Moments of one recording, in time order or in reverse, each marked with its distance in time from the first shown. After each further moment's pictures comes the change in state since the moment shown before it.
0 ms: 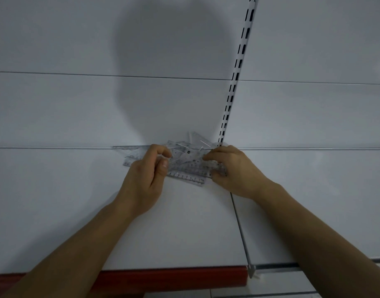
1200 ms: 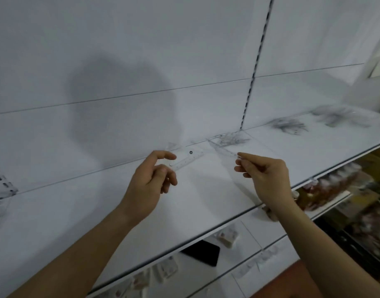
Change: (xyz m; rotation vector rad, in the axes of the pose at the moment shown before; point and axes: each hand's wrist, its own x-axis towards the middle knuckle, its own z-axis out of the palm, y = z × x) left_hand 0.074 0.295 0.336 -0.594 -0.364 -0.063; right_hand -0.338 0.223 -0.267 0.438 0.754 0.847
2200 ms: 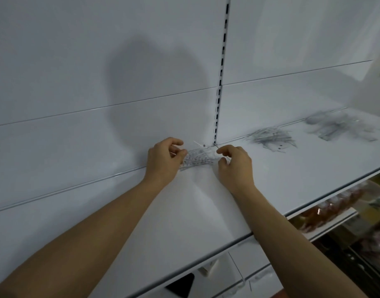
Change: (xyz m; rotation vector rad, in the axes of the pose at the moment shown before) left_hand 0.196 -0.042 0.155 0.354 0.231 -0.043; right_hand 0.164 0.093 -0.020 -0.392 0.001 -0.099
